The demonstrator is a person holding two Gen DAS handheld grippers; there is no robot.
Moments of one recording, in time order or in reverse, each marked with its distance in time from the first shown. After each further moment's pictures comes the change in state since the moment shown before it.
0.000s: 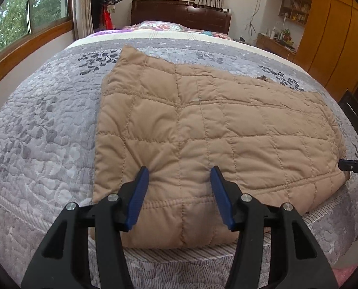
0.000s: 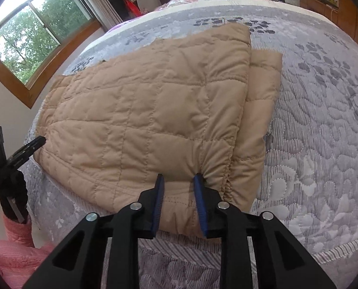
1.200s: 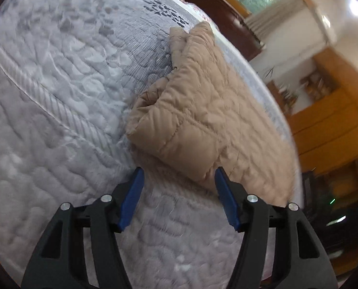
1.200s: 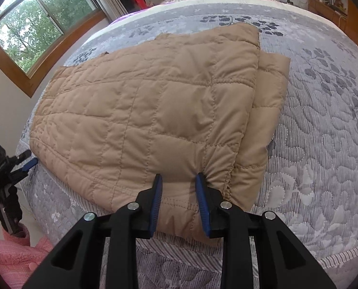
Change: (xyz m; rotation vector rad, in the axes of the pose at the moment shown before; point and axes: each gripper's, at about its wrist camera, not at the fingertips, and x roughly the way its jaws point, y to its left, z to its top) left arm -0.026 0.085 -0.071 -0.620 0.053 -0.303; right arm 0.007 0.001 0.005 -0.047 0.036 -0.009
